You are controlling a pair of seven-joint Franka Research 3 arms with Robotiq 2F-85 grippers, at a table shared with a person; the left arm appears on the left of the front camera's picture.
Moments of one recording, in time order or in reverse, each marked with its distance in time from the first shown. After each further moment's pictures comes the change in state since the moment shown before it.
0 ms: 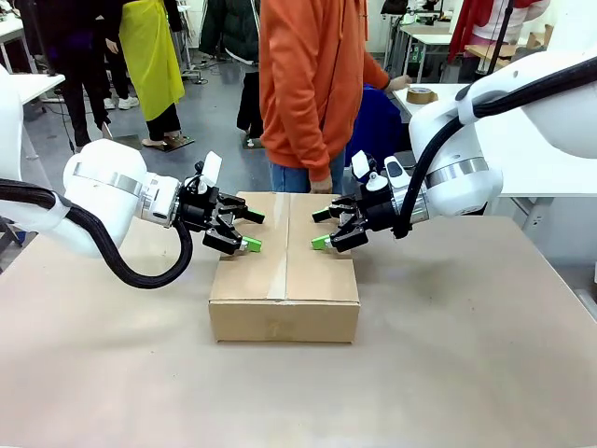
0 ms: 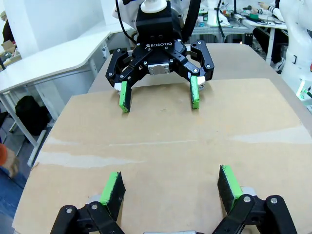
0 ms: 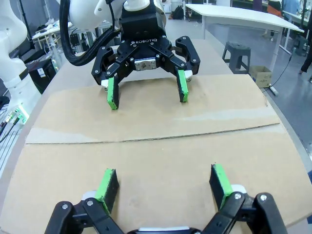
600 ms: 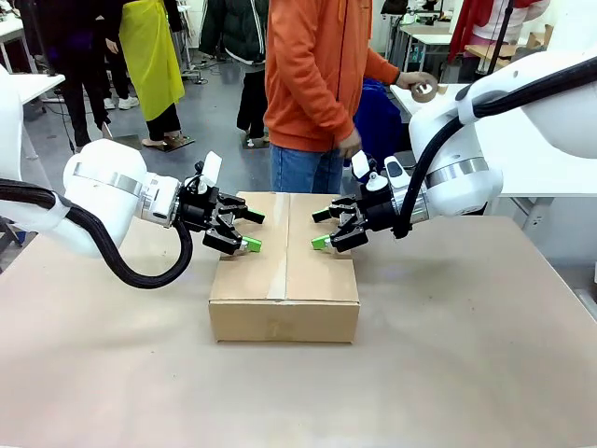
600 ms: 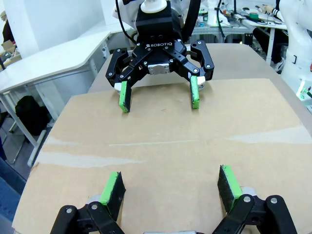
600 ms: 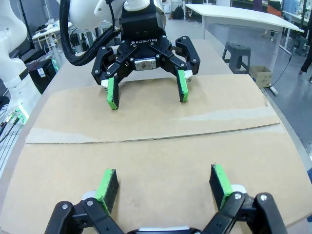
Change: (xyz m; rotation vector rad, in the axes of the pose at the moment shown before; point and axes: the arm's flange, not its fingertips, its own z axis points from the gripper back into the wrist) left arm 0.000 0.000 0.000 0.000 0.000 0.000; right arm 0.000 0.000 0.000 0.000 0.000 0.000
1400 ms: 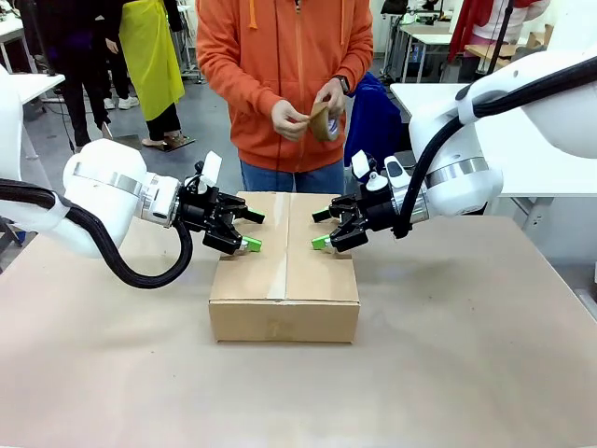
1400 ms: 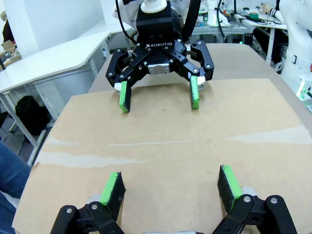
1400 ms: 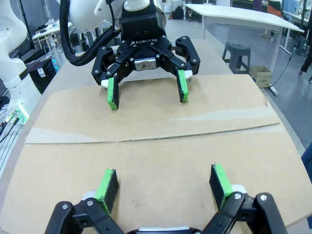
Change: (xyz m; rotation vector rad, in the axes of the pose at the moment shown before) left arm 0.000 0.000 0.000 0.000 0.000 0.000; right arm 0.000 0.000 0.000 0.000 0.000 0.000
